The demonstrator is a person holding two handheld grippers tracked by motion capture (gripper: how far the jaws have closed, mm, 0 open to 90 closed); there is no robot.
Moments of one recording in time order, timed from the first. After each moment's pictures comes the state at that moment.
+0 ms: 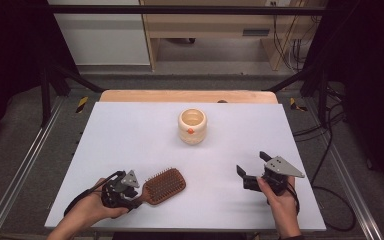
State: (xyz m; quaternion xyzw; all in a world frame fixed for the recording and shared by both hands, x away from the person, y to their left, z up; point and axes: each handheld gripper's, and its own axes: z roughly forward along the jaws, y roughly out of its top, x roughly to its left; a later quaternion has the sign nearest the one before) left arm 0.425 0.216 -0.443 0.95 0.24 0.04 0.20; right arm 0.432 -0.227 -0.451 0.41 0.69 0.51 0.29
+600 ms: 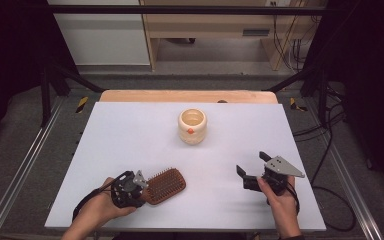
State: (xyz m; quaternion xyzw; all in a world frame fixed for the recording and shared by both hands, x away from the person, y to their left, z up) left arm 0.427 0.199 -0.449 0.95 0.25 0.05 0.16; right arm 0.432 -0.227 -0.451 0.41 0.69 0.52 0.29
